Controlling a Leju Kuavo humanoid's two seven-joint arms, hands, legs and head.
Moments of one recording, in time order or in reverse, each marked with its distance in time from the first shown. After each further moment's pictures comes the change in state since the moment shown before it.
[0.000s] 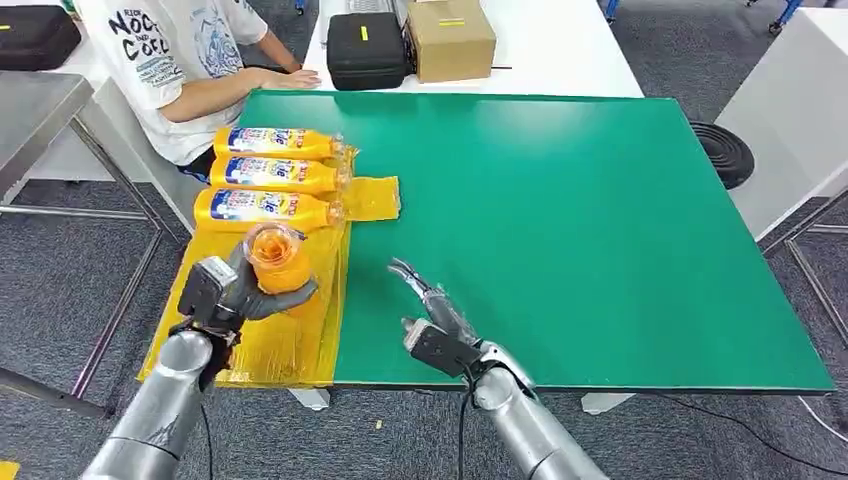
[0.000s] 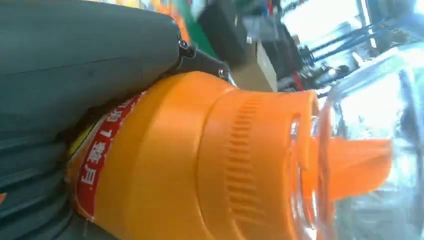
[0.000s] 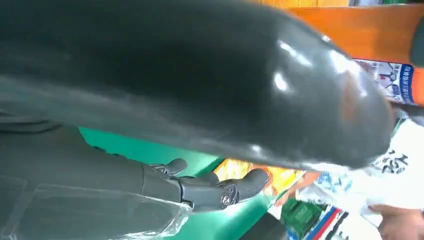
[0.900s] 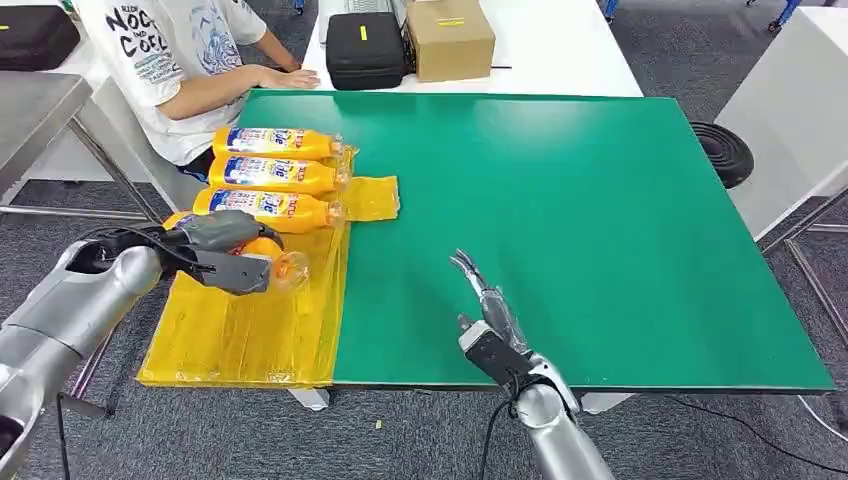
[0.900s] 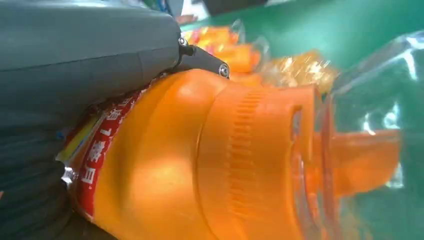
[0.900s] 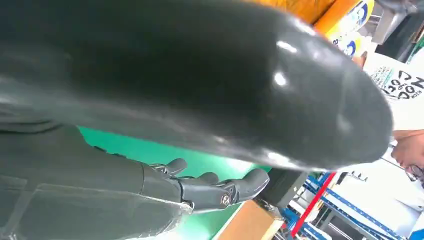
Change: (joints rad) left arm -0.453 0.359 -0.581 0.184 -0.420 -0.281 0.125; right arm 0.164 -0.044 -0.158 -0.276 0.004 -0.001 0.023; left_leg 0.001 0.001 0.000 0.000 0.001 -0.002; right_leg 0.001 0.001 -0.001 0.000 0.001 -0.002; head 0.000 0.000
